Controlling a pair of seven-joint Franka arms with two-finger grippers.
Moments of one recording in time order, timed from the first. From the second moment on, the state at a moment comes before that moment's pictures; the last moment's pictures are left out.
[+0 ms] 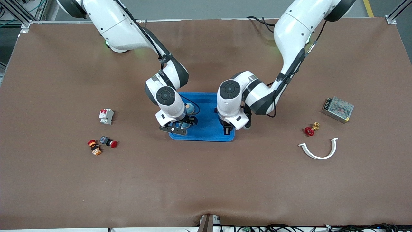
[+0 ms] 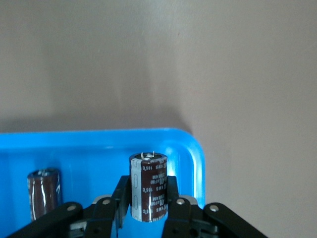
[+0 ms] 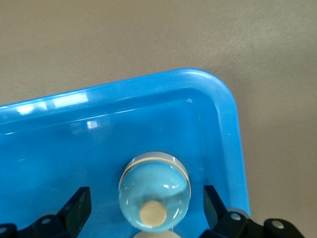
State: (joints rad) left arm -0.44 0.73 -0.31 -1.54 0.35 2.26 -2.39; right arm 0.52 0.65 0.12 -1.73 0.00 2.38 0.85
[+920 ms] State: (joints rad) left arm -0.57 0.81 -0.23 -1.46 0.35 2.25 -2.47; right arm 0.38 0.16 0.11 -1.71 0.00 1.83 0.49
